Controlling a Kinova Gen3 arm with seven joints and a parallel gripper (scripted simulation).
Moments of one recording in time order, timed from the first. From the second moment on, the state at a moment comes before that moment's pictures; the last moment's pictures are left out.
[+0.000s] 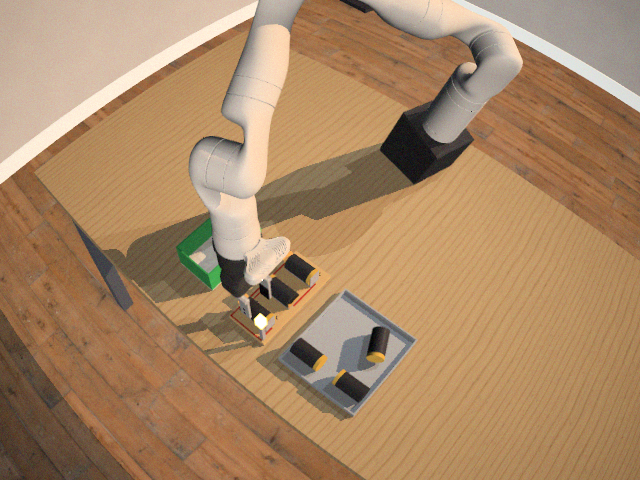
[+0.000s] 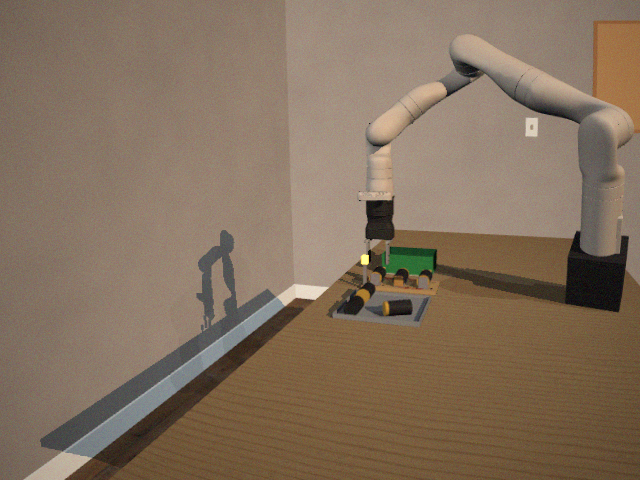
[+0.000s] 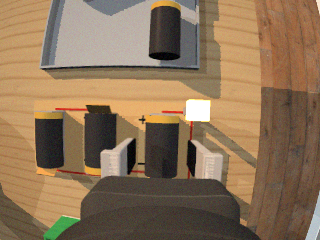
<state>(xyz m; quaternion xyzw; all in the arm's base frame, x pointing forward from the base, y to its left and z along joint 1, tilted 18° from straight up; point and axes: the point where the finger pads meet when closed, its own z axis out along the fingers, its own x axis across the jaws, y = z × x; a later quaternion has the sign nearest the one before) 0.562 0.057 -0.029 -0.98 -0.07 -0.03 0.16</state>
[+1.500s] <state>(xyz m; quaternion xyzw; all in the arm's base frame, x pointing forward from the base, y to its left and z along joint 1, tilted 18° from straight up) 0.564 0.066 -0.061 -0.98 -0.07 -0.03 0.16</state>
